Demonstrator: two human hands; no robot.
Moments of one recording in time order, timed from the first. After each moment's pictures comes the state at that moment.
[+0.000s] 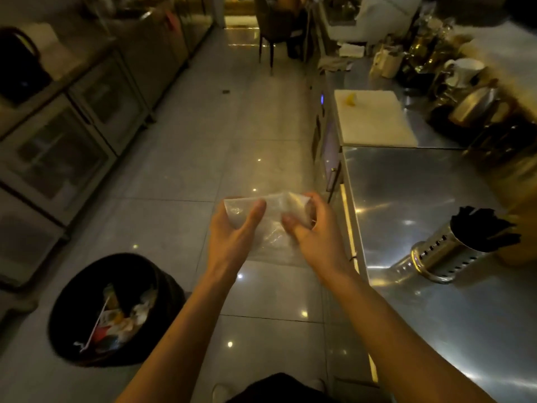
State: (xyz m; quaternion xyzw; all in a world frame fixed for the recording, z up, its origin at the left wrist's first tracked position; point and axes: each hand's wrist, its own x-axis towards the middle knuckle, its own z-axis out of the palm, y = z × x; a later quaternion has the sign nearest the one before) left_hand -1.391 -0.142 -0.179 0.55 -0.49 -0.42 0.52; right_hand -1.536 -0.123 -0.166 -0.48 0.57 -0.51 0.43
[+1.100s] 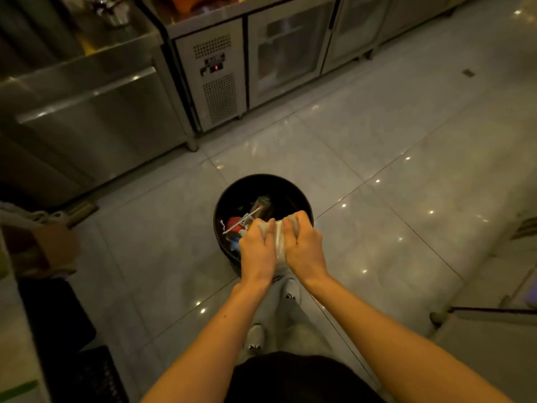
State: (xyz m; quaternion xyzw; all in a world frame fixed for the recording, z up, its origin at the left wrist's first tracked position) left_hand -1.039 -0.082 -0.329 0.81 -0.15 -0.20 0.54; right_hand -1.106 -0.151 -0.317 -0.75 0.39 -0.20 0.49
